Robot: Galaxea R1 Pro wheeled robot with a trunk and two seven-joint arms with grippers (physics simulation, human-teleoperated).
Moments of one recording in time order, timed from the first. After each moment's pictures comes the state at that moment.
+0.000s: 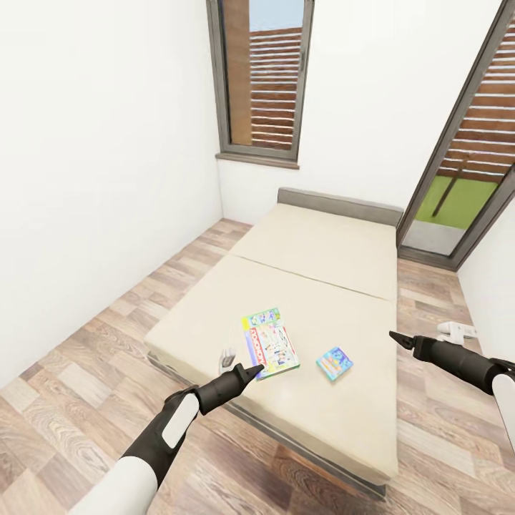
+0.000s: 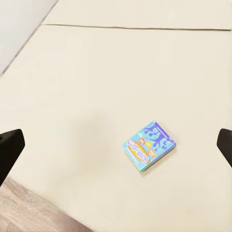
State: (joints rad) left arm -0.60 -0.12 -0.10 -0.66 0.75 0.50 -0.67; right arm -0.37 -0.32 -0.35 -1.61 -0.36 0.90 0.36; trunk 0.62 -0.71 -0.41
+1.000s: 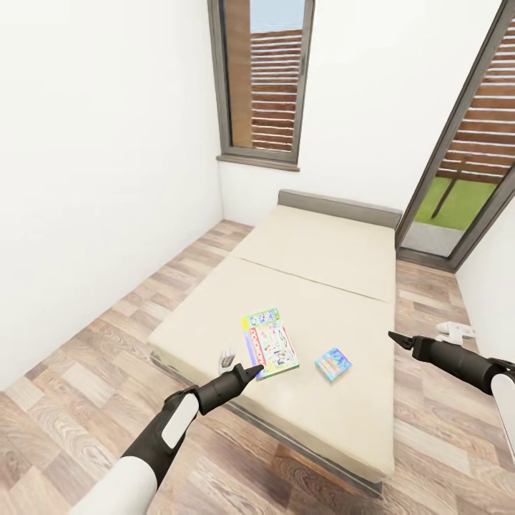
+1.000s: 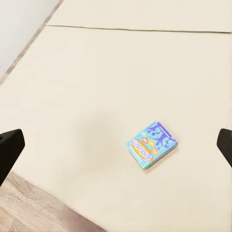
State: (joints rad) left arm -0.60 -0.12 -0.10 -0.66 0.75 0.50 -0.67; right arm -0.37 -0.32 -0.34 -1.61 -0.36 0.90 0.37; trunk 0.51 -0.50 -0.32
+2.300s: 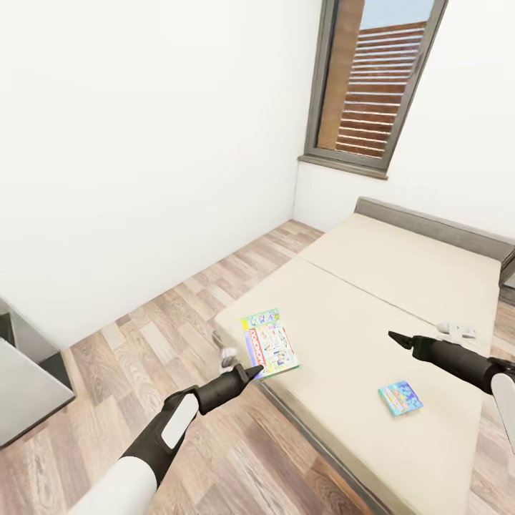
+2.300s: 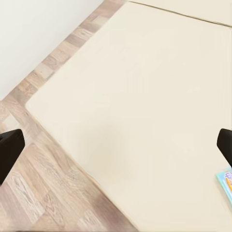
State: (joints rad) left arm -0.60 -0.12 -0.10 -0.66 0.74 0.50 -0.67; right arm -0.38 -0.32 -0.34 -1.61 -0.36 0.90 0.36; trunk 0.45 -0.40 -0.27
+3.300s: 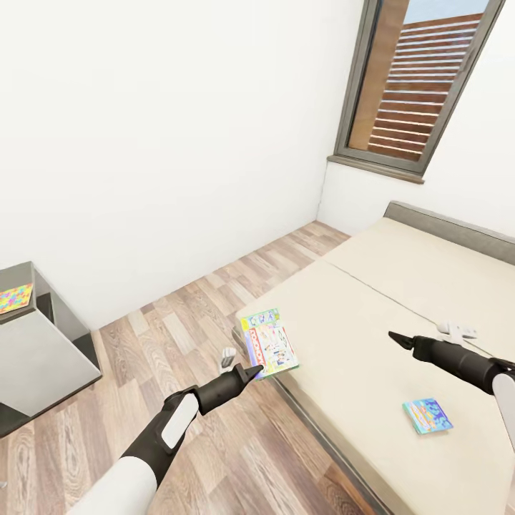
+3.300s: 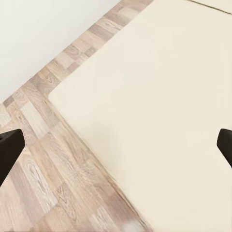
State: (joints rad) left arm -0.60 -0.12 -0.10 -0.66 0.75 0.50 -0.67; right arm -0.37 -0.32 -0.34 -1.61 -0.36 0.90 0.38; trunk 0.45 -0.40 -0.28
